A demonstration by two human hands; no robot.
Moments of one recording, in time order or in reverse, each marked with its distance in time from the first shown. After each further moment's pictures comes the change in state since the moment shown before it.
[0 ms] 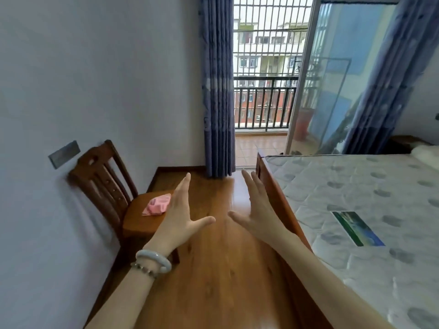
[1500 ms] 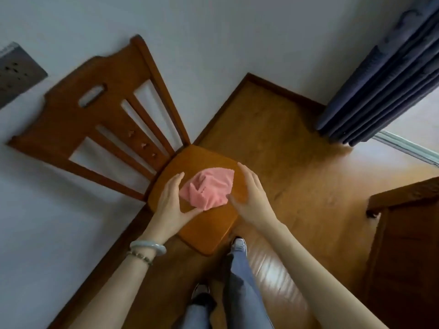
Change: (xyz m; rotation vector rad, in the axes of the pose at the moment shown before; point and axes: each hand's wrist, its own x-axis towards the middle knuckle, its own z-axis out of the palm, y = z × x) left_hand 0.407 -0.571 0.098 -0.019 0.025 -0.970; right_hand 0.599 0.234 0.534 0.245 -0.800 0.072
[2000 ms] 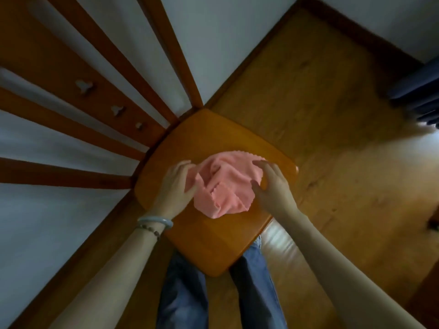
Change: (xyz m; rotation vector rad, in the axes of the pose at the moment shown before) left_hand 0.188 -0.163 0.122 0.093 -0.078 -0.182; right_hand 0.180 0.177 0.121 -0.183 -0.140 0.058
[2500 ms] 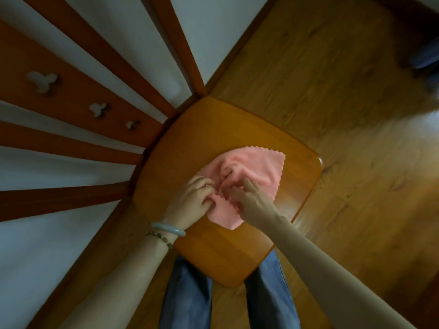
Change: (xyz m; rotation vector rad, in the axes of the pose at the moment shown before) left_hand 0.035 -0.046 0.033 0.202 -0.169 0.372; right_hand 0.029 0.013 0.106 -0.176 -0.307 -0.313
